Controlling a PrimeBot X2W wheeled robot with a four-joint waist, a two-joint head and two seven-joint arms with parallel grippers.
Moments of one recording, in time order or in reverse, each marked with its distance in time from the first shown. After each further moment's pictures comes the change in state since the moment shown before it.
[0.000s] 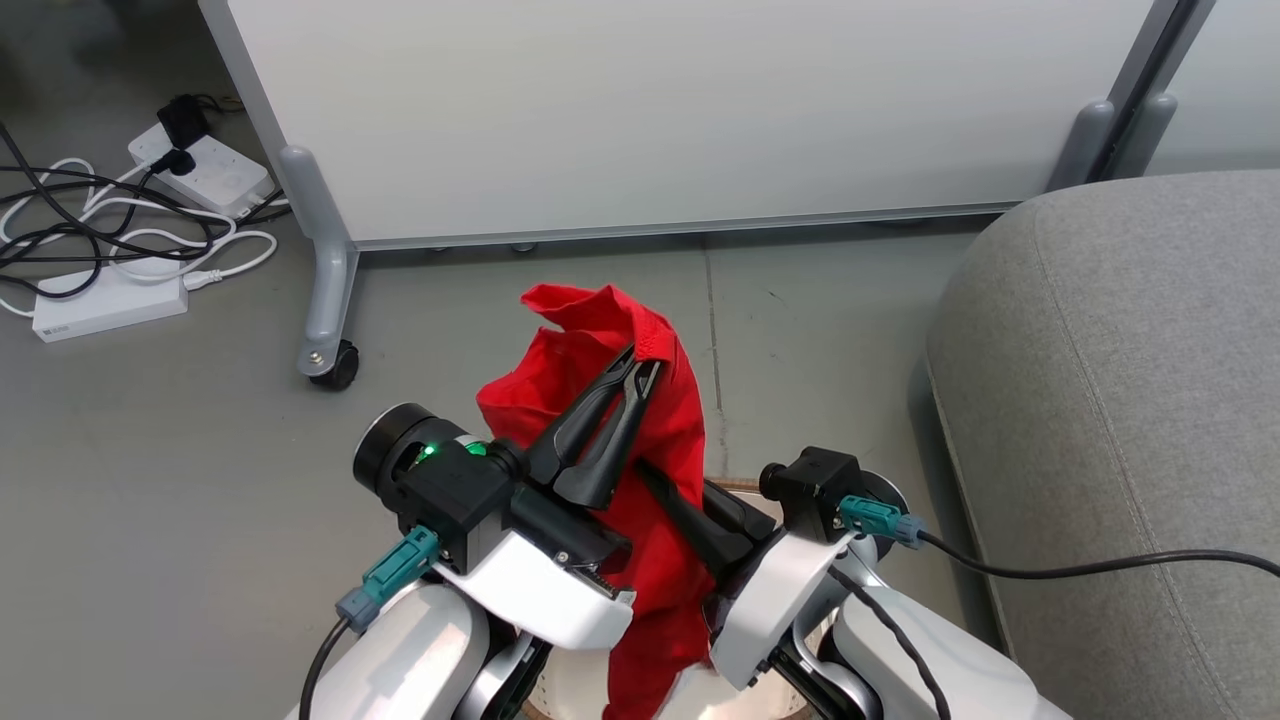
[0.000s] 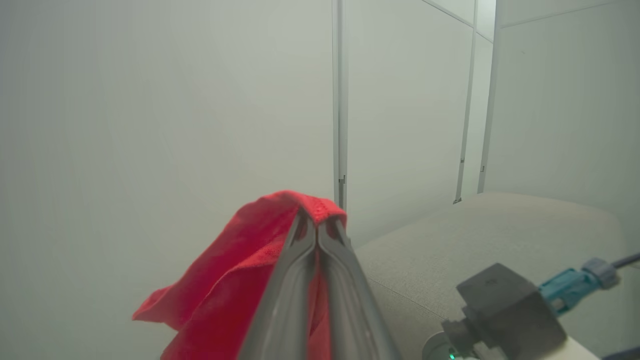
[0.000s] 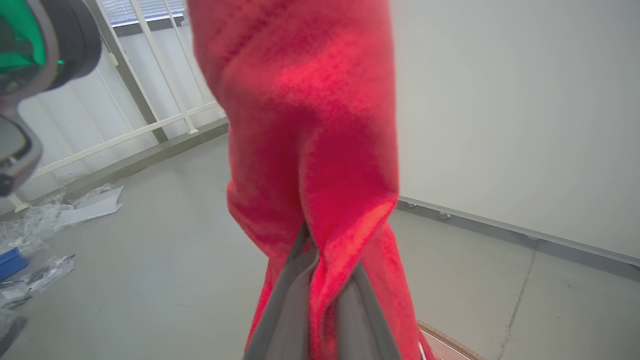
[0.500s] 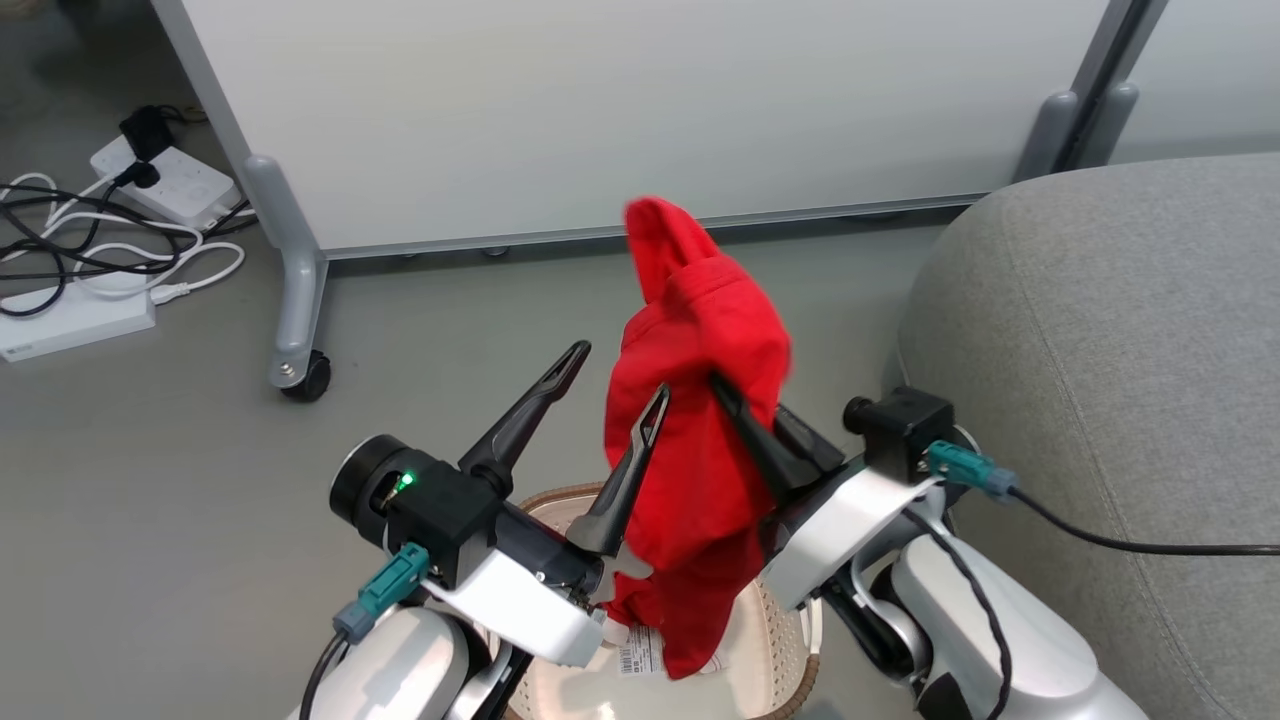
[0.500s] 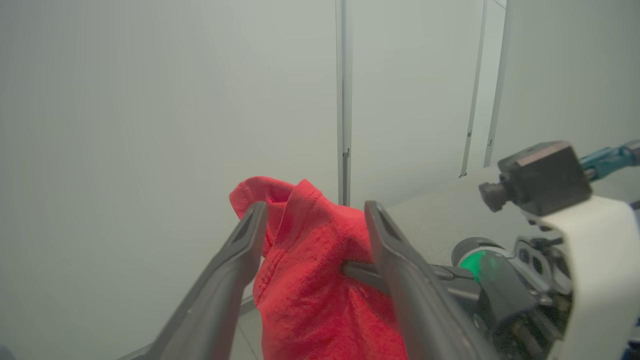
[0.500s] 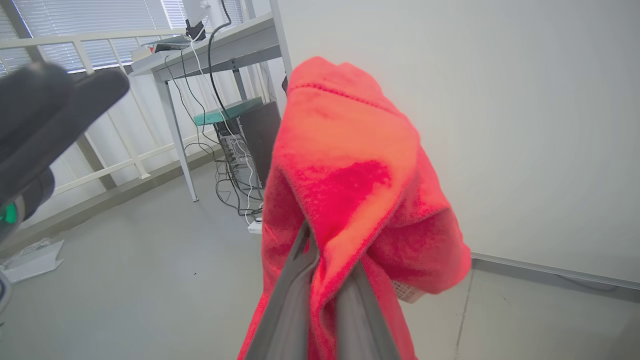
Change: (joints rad) left arm 0.029 0.035 -0.004 0.044 0.007 0.021 0.002; right arm 0.009 -0.012 -0.191 -0.042 -0.056 0.000 -0.004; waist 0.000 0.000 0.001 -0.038
